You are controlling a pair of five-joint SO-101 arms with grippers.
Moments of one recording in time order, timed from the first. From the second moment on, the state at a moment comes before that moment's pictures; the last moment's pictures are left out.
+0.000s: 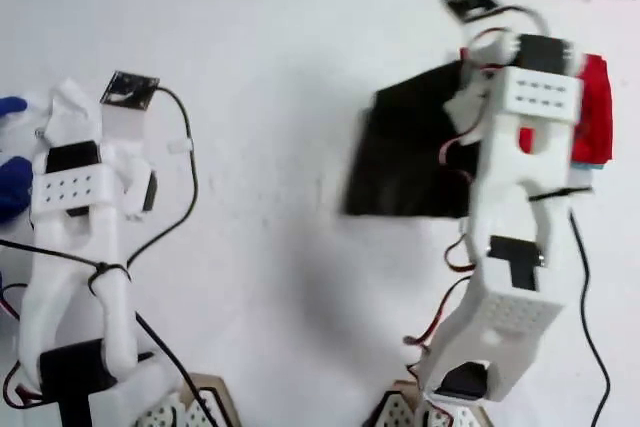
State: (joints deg) left arm -21.3 -15.8 31.6 68.5 -19.8; right arm 7.5 20.7 -37.5 100.0 32.0
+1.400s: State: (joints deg) left arm -28.7 -15.8 31.8 68.6 -20.3; right arm 27.7 60.1 -78.4 67.3 43.8
